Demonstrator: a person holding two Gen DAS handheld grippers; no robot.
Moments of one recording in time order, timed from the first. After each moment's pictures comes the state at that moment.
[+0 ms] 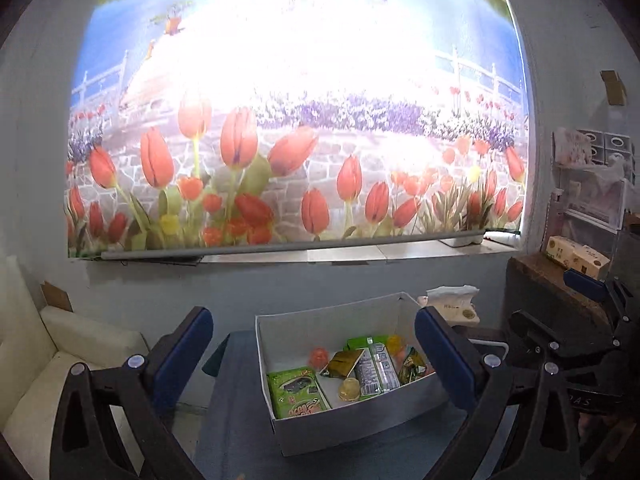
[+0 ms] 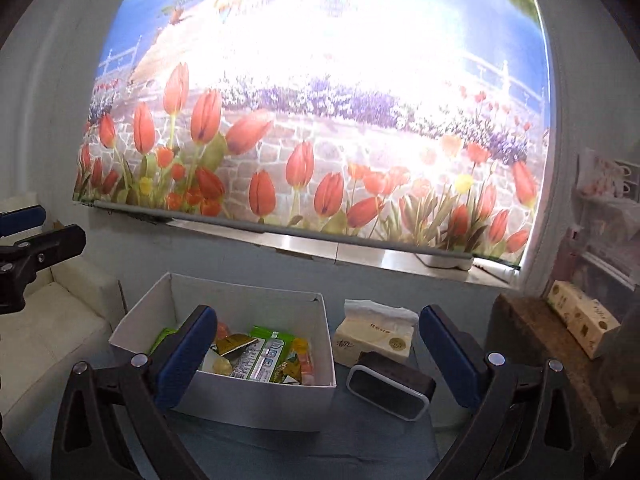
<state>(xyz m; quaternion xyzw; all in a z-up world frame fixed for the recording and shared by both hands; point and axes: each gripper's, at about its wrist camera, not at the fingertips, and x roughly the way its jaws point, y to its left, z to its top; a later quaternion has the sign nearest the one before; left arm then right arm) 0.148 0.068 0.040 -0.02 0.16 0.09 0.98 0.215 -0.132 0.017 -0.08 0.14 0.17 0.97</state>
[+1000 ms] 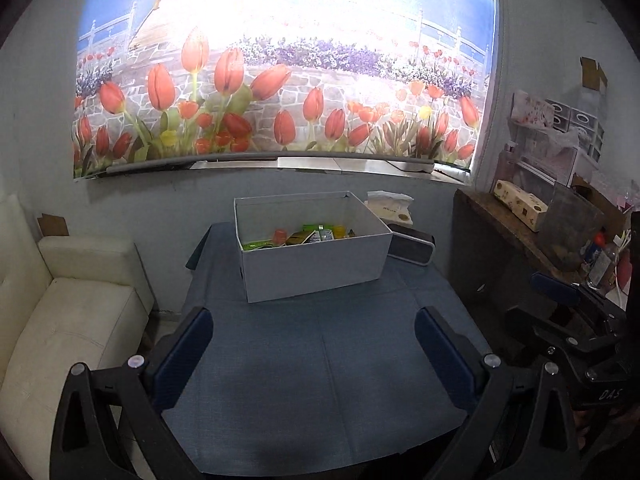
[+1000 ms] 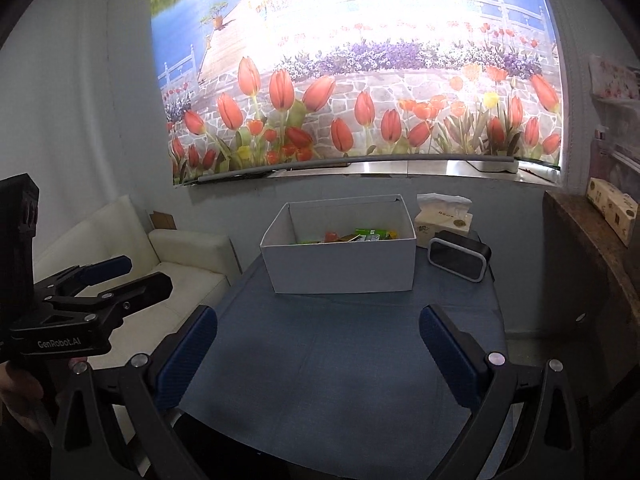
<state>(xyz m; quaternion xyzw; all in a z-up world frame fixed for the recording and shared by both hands) -0.015 0.008 0.032 -0.06 0.30 0.04 0.95 0.053 -0.201 0.012 0.01 0.27 0.31 0.91</state>
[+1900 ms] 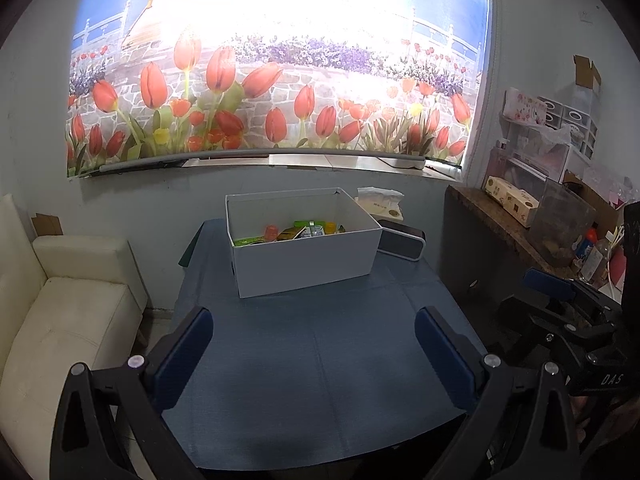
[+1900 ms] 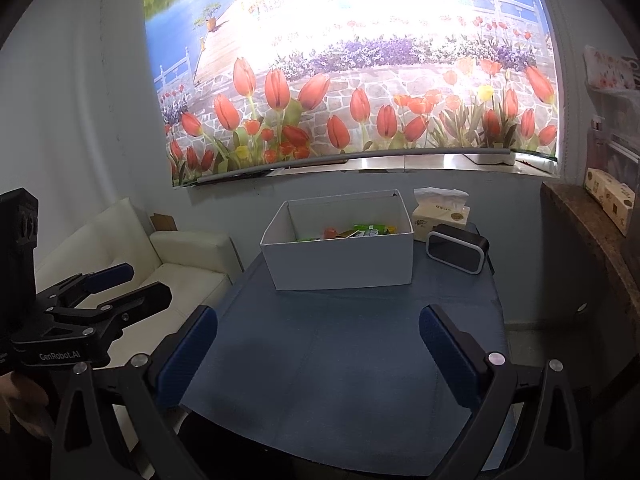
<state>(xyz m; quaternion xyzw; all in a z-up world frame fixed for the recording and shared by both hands) -0.020 0.004 0.034 -0.06 0.30 0.03 0.95 0.050 -0.207 0.016 0.02 0.28 0.31 0.91</state>
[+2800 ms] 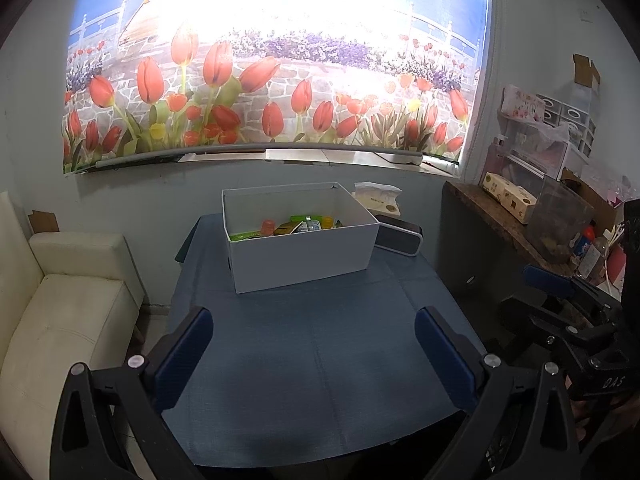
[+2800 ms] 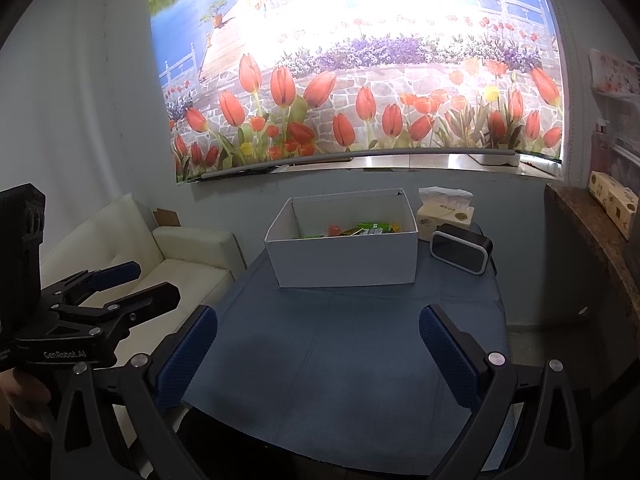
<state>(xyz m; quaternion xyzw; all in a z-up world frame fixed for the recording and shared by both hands) -0.018 0.003 0.030 -0.07 0.31 0.02 0.95 0.048 -0.204 0.017 0.02 0.29 0.31 0.91</state>
